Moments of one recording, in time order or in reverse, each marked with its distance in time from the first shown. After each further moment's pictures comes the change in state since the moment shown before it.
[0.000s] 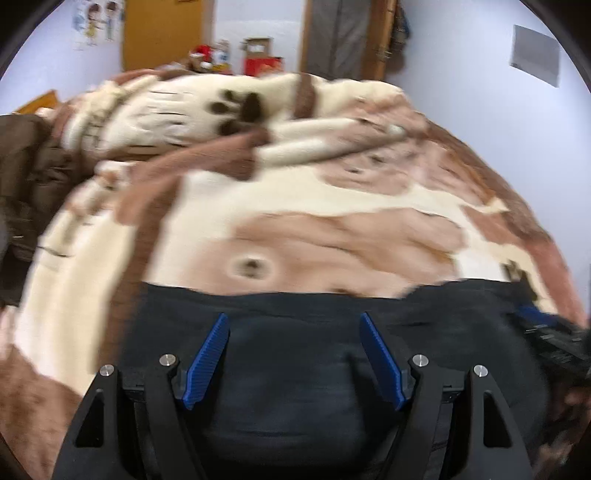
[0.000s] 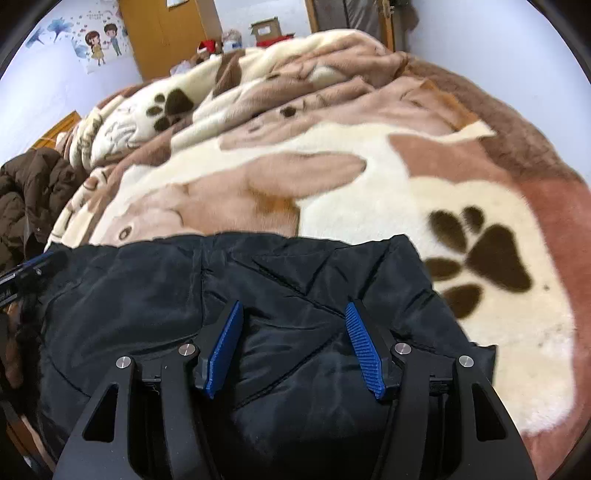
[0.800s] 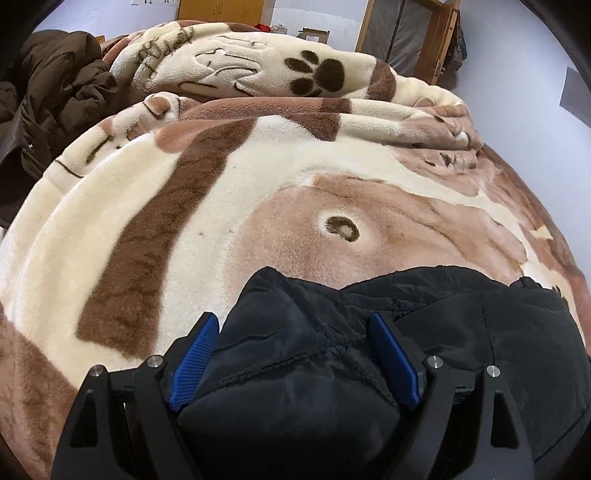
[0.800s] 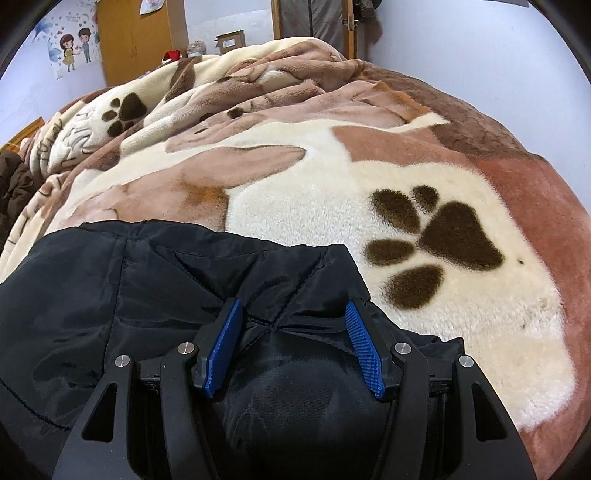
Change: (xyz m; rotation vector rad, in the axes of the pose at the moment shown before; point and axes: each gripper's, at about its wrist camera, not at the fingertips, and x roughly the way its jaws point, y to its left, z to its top) left arm 0.066 0.060 -0.044 -0.184 0.023 0.024; right arm 0.033 -0.026 -0.027 0.044 -0.032 -0.156
